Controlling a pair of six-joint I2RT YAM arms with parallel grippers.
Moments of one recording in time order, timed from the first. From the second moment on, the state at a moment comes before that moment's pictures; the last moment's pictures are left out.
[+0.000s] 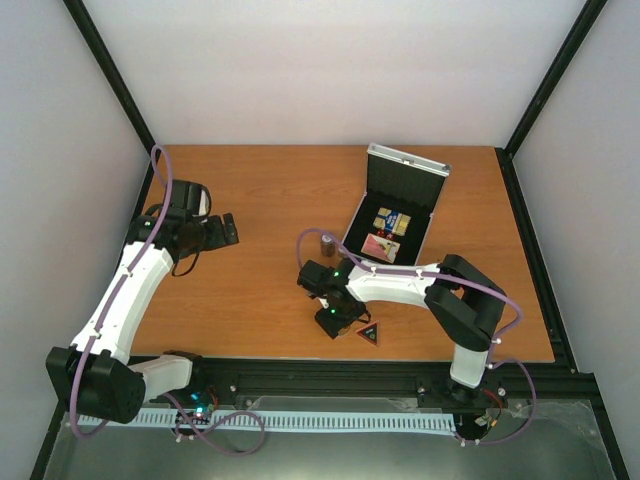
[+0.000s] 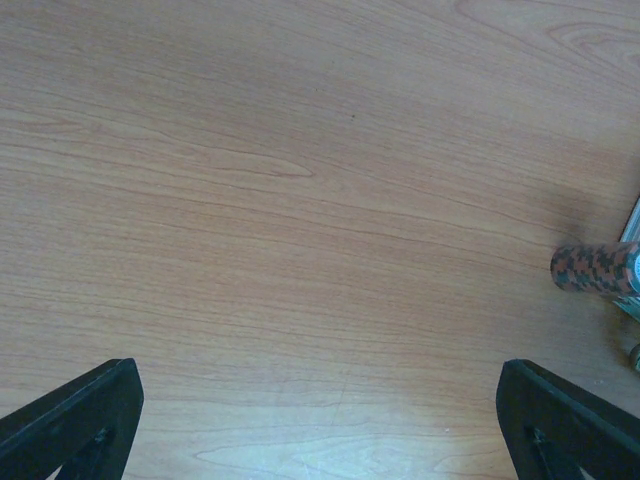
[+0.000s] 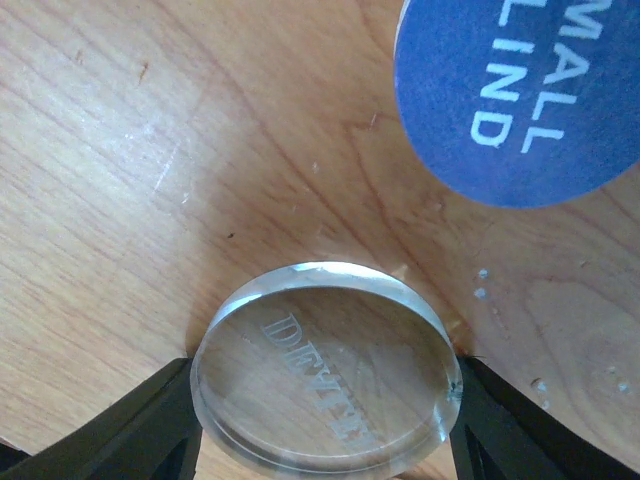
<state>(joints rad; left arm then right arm) -0.17 1.18 1.13 -0.94 0.01 -0.42 1.04 1.81 1.12 -0.84 -0.04 0.30</state>
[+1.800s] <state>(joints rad) -0.17 1.25 1.12 -0.94 0.00 -0.42 0.48 2.00 1.49 -0.79 0.30 0.12</state>
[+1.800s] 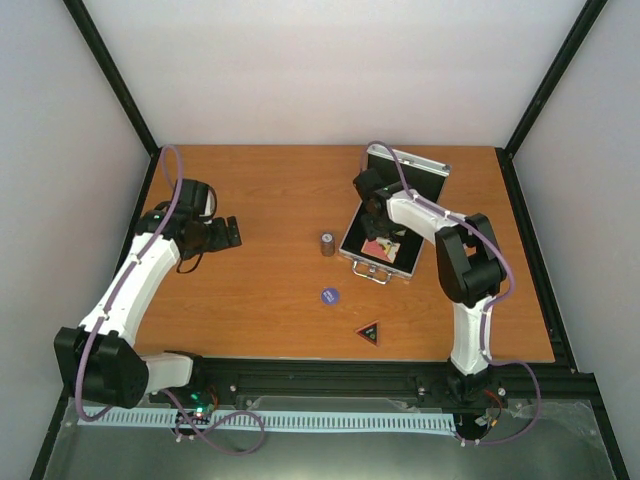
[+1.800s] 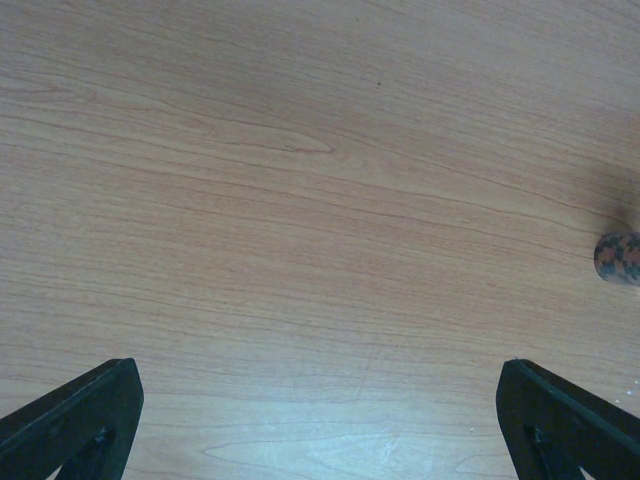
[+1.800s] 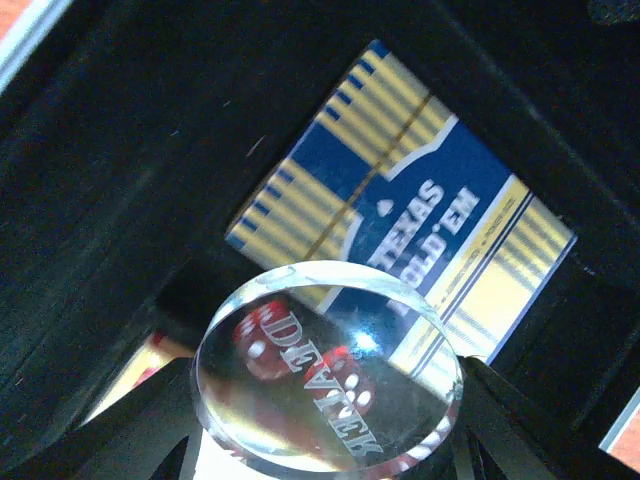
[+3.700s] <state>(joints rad) -0.17 1.24 1.12 -0.94 0.02 -0.40 0.84 1.61 1.25 -0.86 0.12 0.24</state>
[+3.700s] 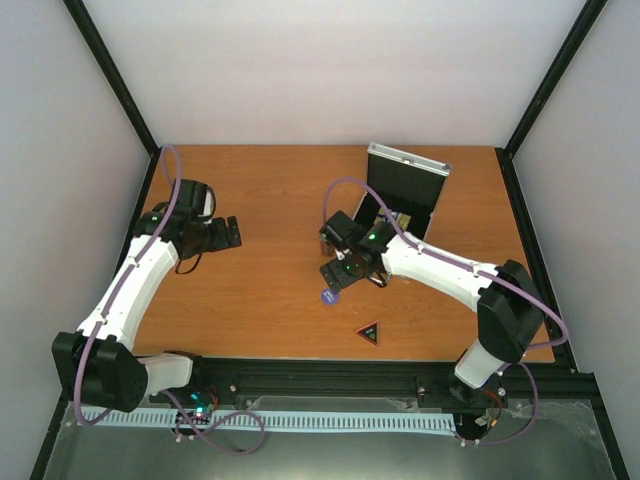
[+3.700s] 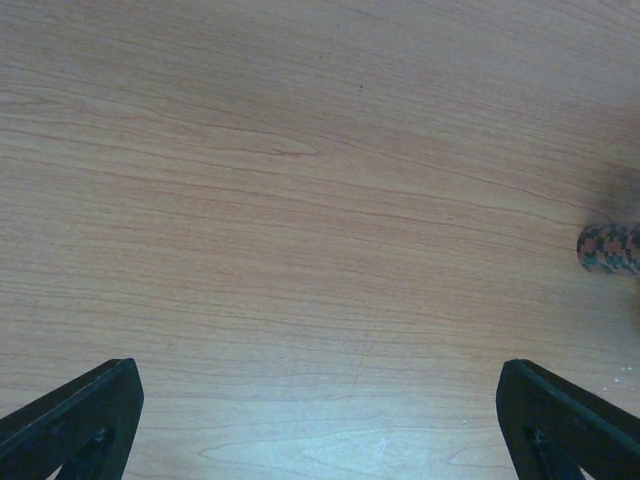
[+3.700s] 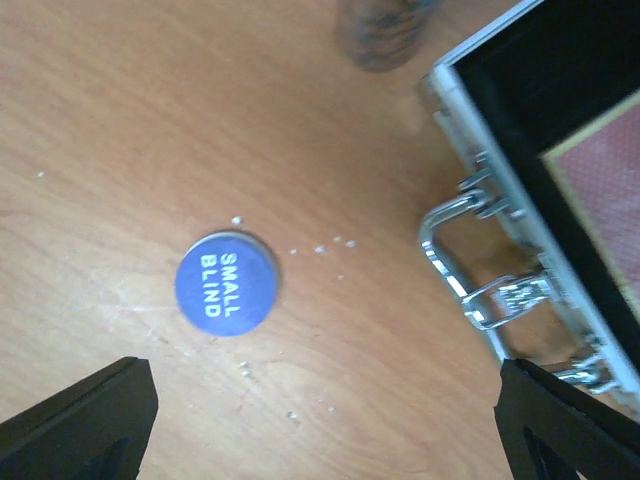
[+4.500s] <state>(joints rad) -0.17 1.19 1.10 -0.95 0.01 -0.40 0.91 1.86 1.27 -0.81 -0.06 0.22</state>
